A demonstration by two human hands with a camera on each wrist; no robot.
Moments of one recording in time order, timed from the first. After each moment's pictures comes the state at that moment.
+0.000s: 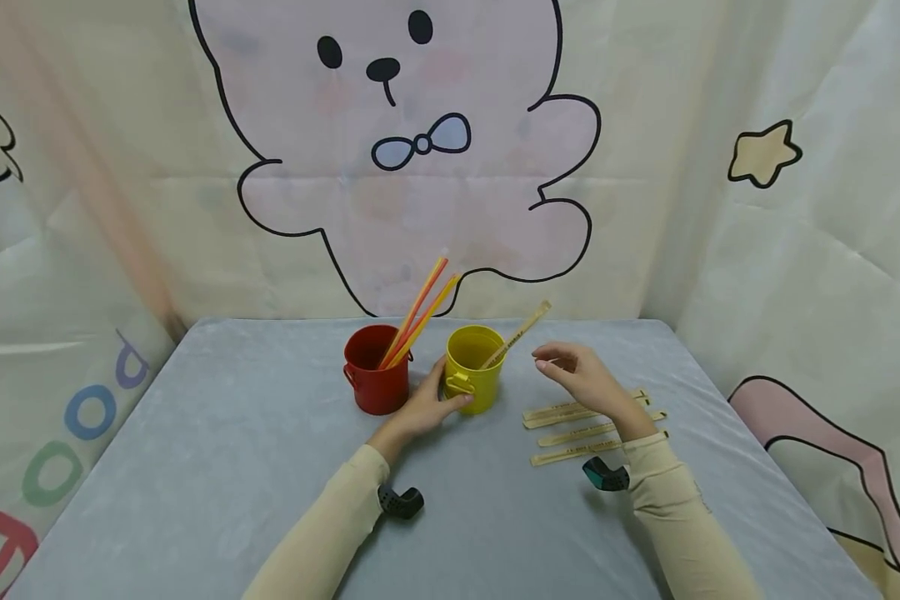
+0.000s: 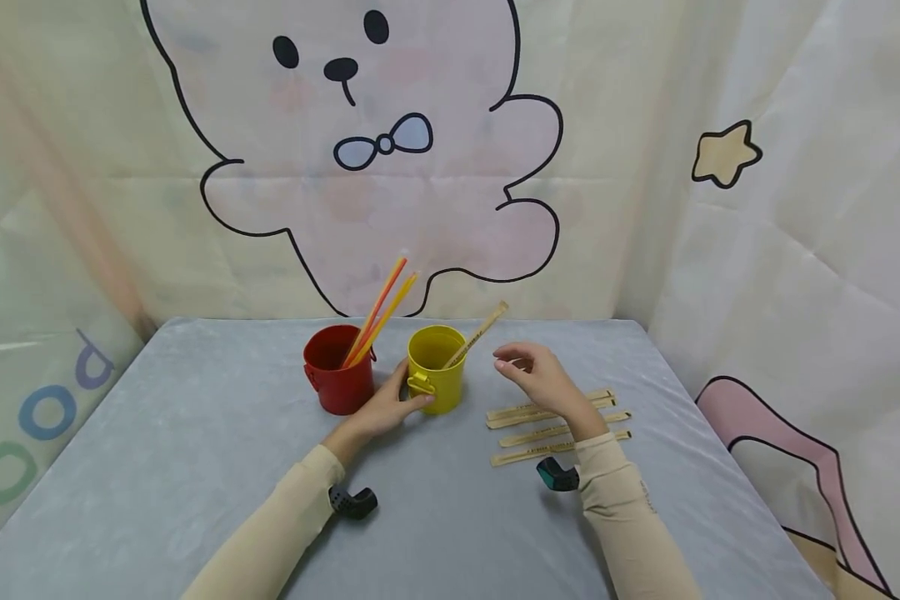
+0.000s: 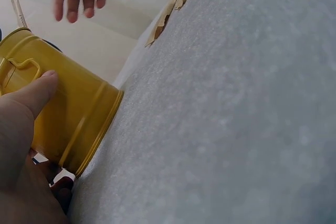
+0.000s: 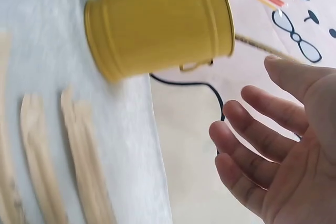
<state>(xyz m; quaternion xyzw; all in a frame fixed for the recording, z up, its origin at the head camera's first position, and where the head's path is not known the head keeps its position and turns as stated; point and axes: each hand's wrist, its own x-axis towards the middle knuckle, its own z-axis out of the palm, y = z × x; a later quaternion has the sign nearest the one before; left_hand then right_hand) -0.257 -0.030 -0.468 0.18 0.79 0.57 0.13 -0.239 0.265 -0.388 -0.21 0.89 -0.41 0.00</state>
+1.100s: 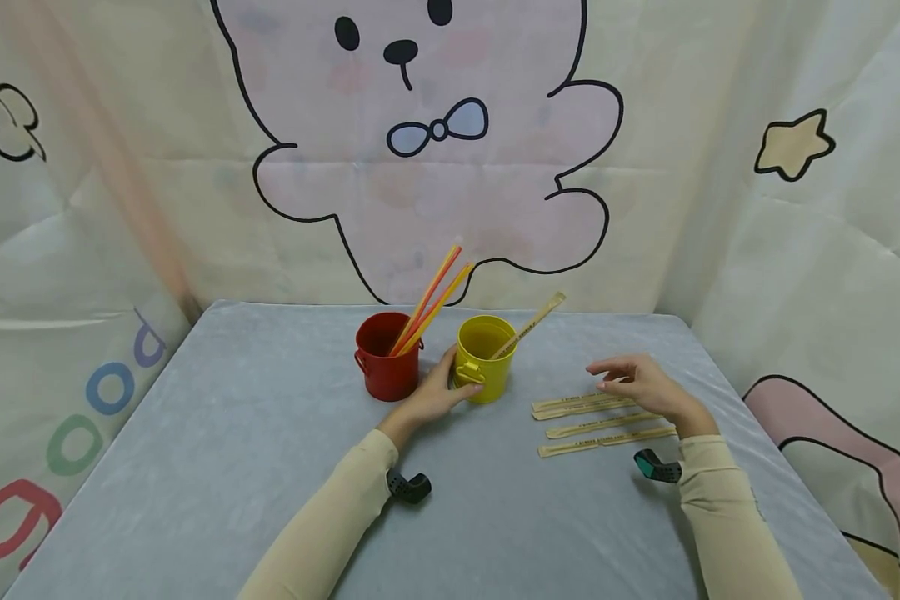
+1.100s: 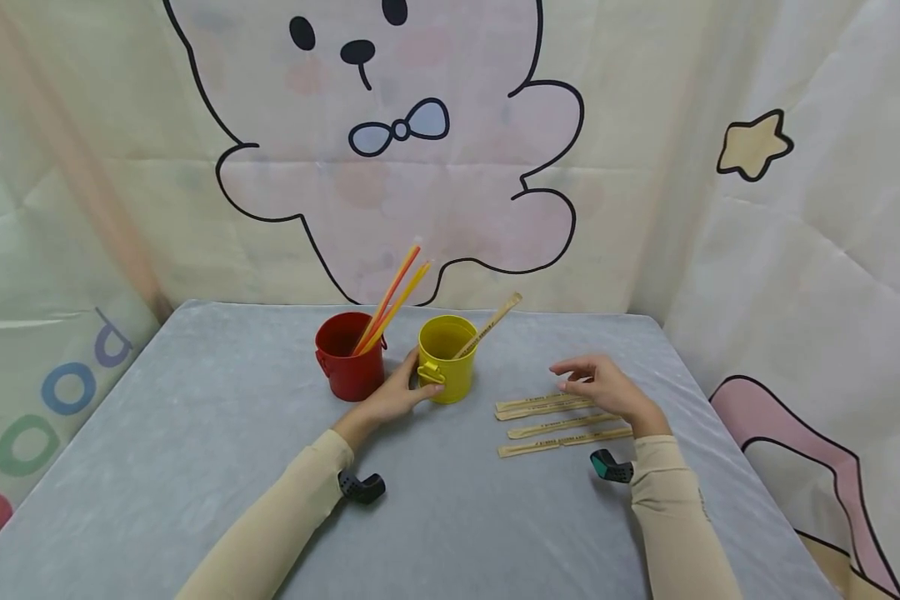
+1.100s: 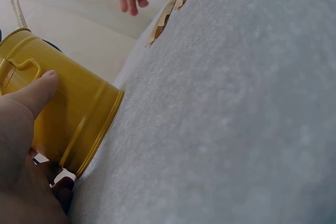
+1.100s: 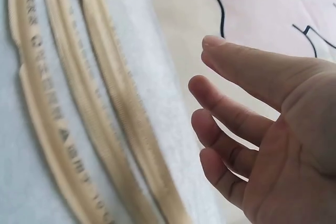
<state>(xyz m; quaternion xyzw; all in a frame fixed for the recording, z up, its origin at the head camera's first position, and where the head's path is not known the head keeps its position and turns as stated) -0.263 -0.029 -0.470 0.18 0.80 0.56 0.12 -0.244 0.349 -0.410 -0.21 0.89 -0.39 0.07</state>
